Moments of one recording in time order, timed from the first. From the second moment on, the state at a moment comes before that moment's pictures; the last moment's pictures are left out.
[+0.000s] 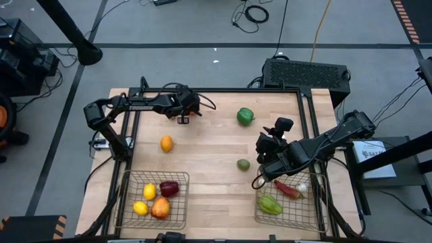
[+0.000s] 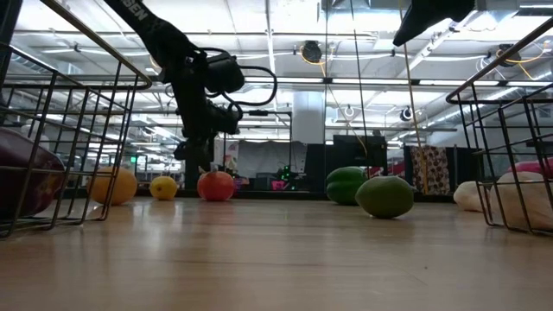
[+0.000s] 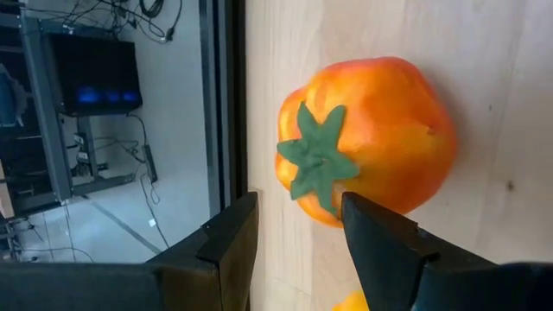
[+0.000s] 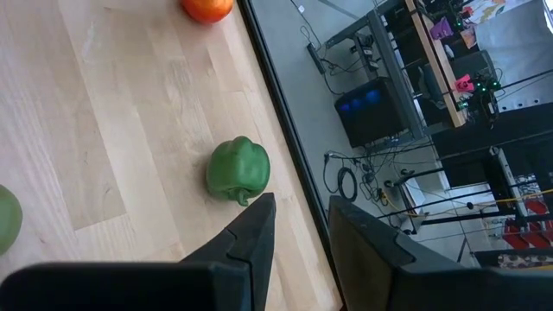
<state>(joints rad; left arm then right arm) 0.49 1.67 1.01 -0.40 -0.50 0.67 0.44 1.50 1.39 -1.45 1.02 0.66</state>
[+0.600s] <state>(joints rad) 0.49 1.71 1.01 -0.40 -0.51 0.69 0.44 1.50 1.39 -1.45 1.02 0.66</state>
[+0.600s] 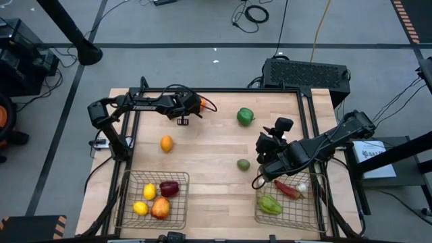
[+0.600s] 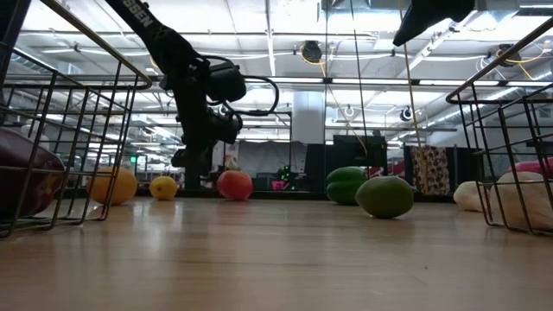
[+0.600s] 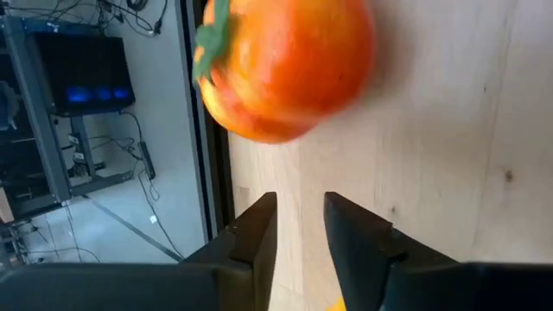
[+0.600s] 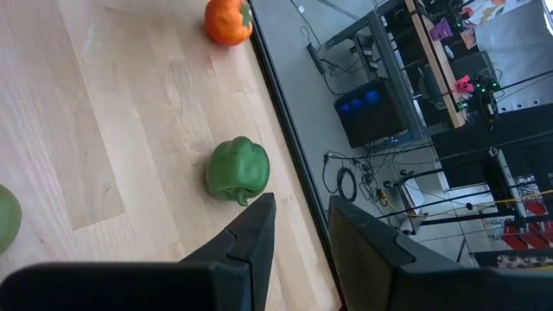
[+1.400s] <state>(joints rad) 0.45 1.72 1.02 -0.24 -0.53 0.89 0.44 1.50 1.39 -1.45 1.02 0.66</state>
